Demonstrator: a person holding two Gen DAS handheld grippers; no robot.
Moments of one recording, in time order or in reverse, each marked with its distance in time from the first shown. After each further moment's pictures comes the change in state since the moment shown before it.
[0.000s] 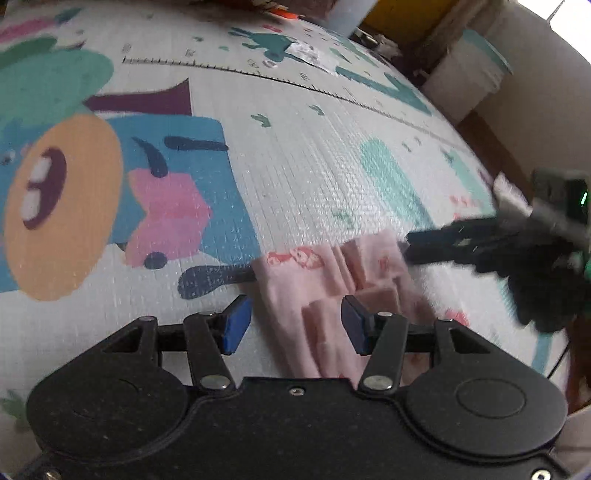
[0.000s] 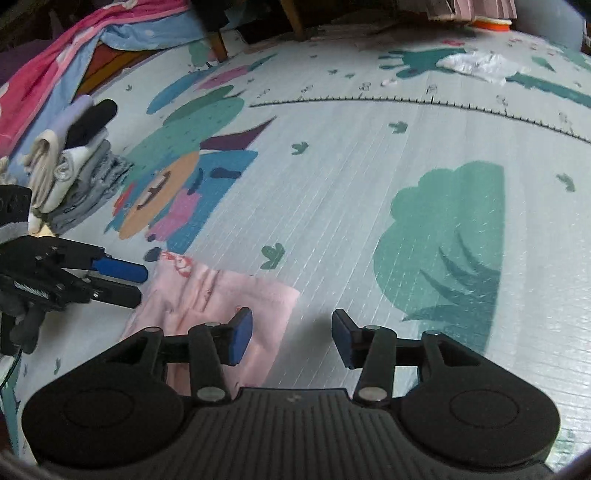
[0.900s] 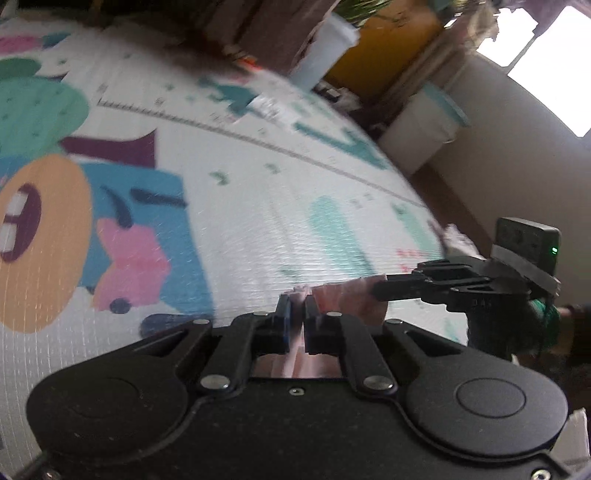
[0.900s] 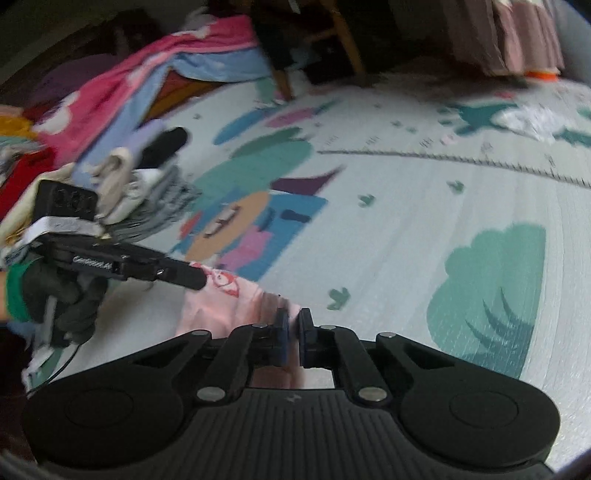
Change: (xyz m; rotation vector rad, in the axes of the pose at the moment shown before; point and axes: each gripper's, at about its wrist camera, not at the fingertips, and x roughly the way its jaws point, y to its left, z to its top) left arm -0.040 -0.008 -0.004 0.029 -0.182 -0.178; right arm -0.041 0.013 0.007 -0.136 -0.138 0.190
